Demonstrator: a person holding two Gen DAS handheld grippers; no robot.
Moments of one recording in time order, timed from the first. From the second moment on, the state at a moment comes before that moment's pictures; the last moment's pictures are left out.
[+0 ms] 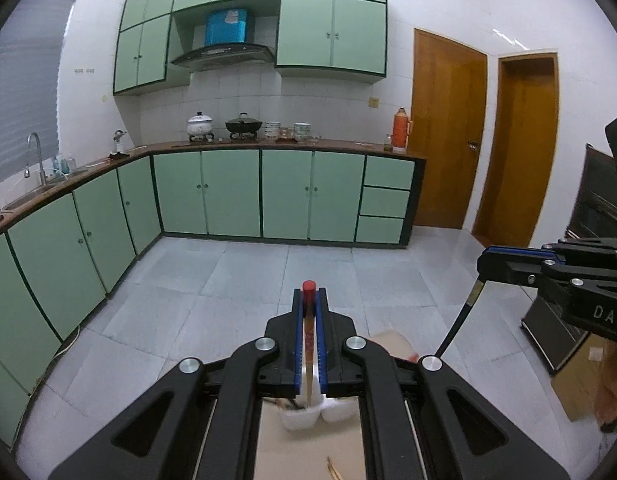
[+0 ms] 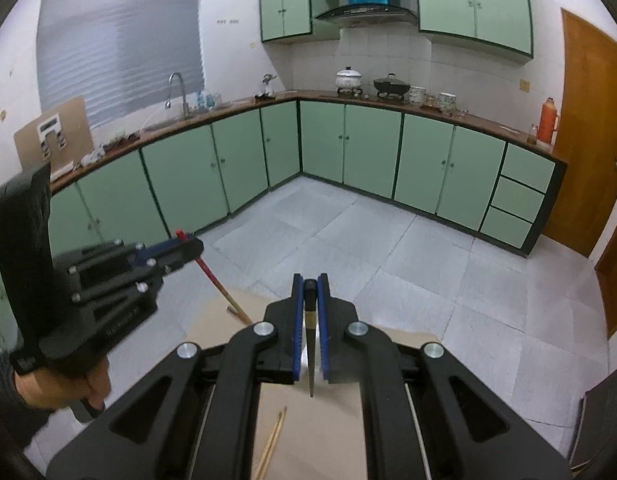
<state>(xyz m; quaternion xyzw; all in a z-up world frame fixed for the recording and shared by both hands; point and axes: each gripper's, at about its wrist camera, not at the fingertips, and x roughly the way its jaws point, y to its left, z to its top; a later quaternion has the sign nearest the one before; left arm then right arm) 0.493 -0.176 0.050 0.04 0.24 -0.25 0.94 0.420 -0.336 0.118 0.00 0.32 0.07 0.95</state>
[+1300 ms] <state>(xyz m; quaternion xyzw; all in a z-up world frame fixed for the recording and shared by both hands) 0.346 -0.067 -0.125 0.03 0.24 -0.20 0.95 0.219 -0.335 -0.150 0.00 0.32 0.06 0.94</state>
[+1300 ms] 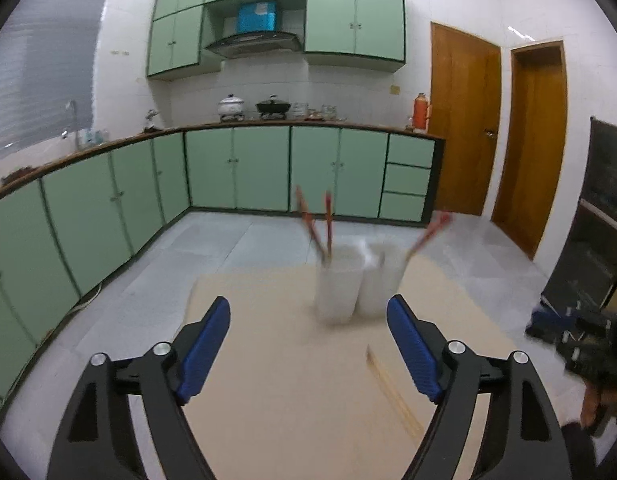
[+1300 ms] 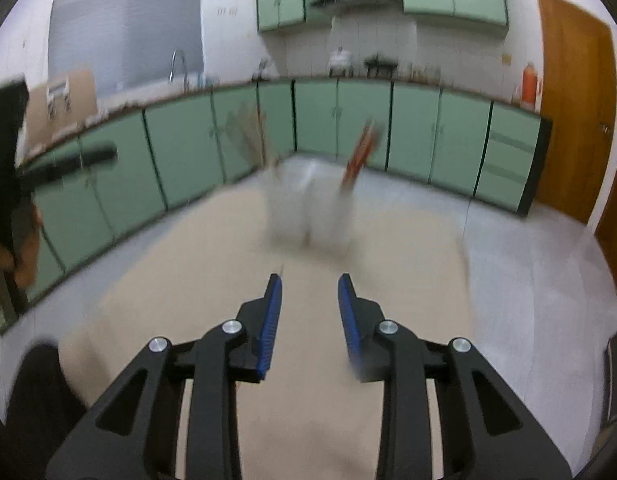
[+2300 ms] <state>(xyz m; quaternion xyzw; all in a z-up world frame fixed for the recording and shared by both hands) 0.261 -0.054 -0.230 -0.02 0.30 -0.18 0.94 0.197 -0.281 -0.269 0.04 0.37 0.02 0.93</state>
